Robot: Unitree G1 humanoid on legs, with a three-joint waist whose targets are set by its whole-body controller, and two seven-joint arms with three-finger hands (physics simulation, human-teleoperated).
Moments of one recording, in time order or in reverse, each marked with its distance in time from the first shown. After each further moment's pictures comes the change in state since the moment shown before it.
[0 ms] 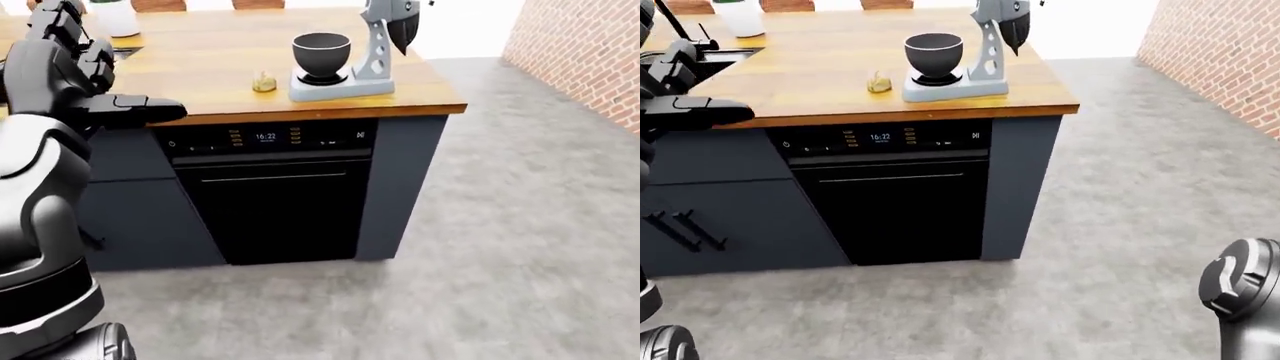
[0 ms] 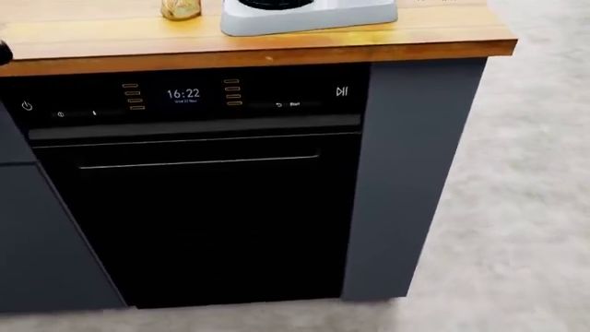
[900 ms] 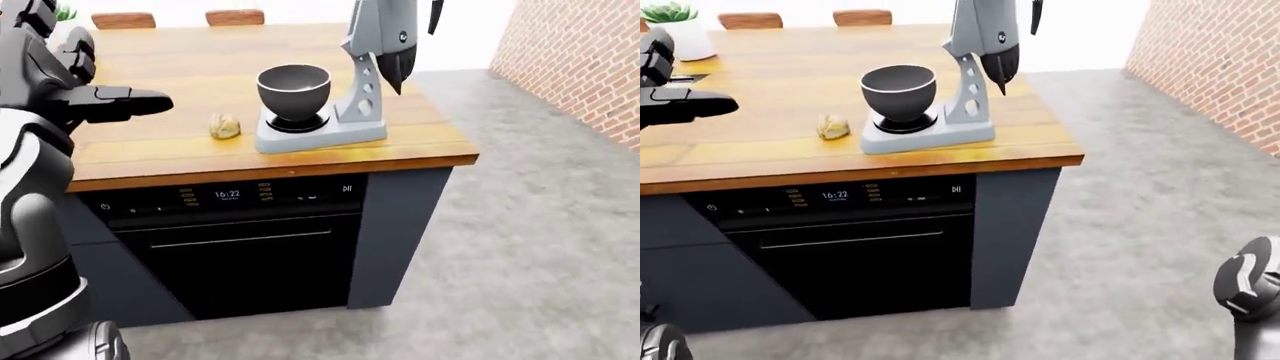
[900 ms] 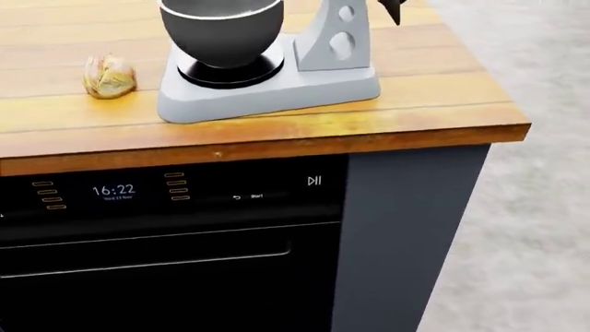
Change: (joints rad) left arm -0.011 0.028 0.024 -0.002 -0.008 0.001 0.010; right arm -0.035 -0.040 0.002 -0.072 -0.015 -0.164 0.066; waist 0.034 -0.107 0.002
